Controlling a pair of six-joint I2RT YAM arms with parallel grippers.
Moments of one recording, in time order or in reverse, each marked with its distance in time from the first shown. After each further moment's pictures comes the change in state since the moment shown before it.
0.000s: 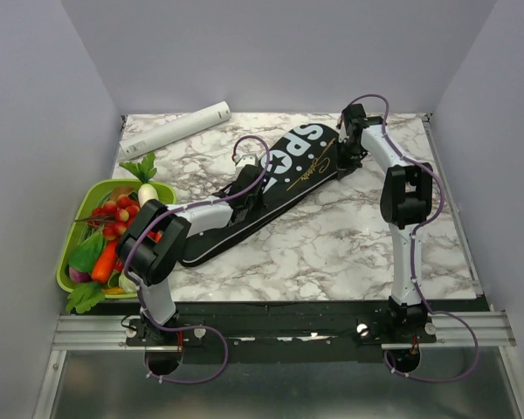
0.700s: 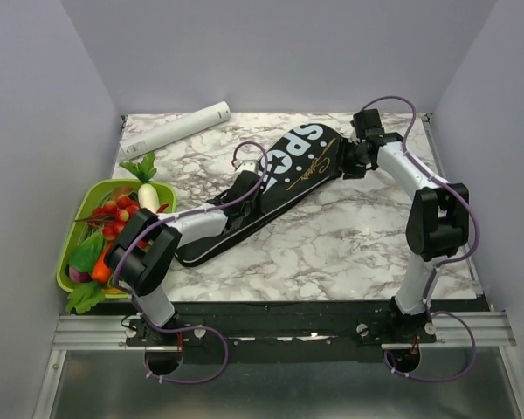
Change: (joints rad) left arm -0.019 -0.074 -0.076 0.006 0.045 0.027; right arm 0.025 -0.440 -0.515 0.285 -0.049 0.187
